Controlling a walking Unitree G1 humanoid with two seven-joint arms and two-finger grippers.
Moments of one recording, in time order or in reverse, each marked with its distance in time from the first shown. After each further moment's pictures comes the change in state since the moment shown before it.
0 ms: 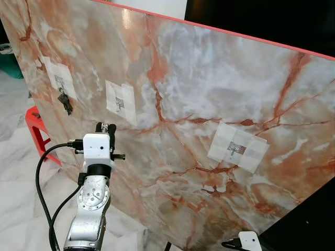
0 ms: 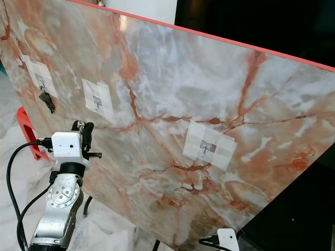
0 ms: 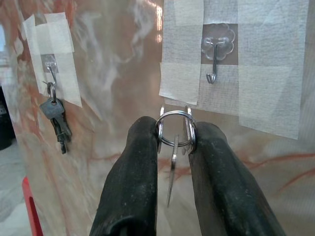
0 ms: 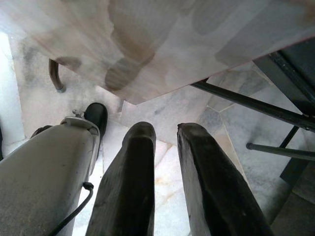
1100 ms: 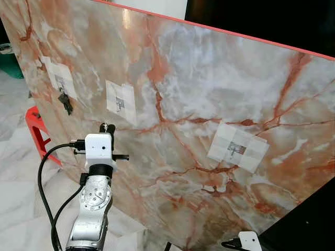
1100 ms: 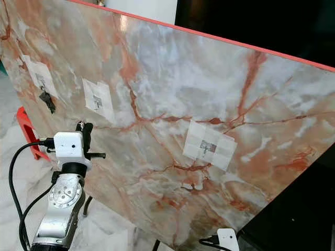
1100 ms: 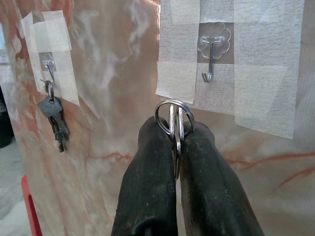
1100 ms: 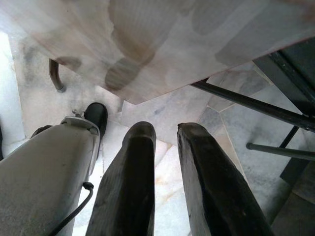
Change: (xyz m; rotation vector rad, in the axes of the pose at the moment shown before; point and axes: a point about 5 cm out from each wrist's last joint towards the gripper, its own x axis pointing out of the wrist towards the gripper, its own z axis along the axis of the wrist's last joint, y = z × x) left arm 0.000 -0.003 0.000 -0.005 0.004 0.005; right arm 0.000 0.000 0.000 0.000 0.000 0.000
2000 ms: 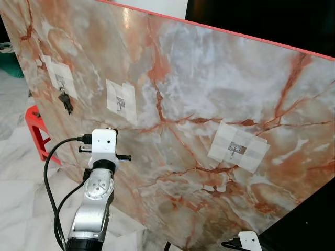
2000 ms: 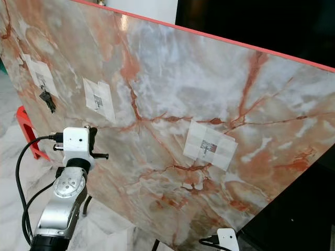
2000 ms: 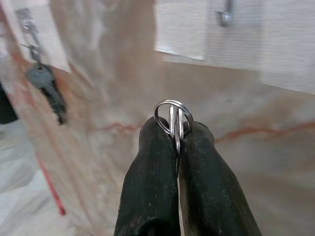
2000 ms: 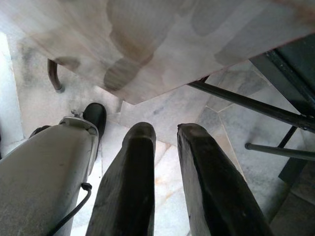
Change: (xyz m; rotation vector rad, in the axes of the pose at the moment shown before) left arm 0.016 0.002 -0.006 0.080 0.182 0.010; right arm 0.000 0.000 0.000 0.000 0.000 0.001
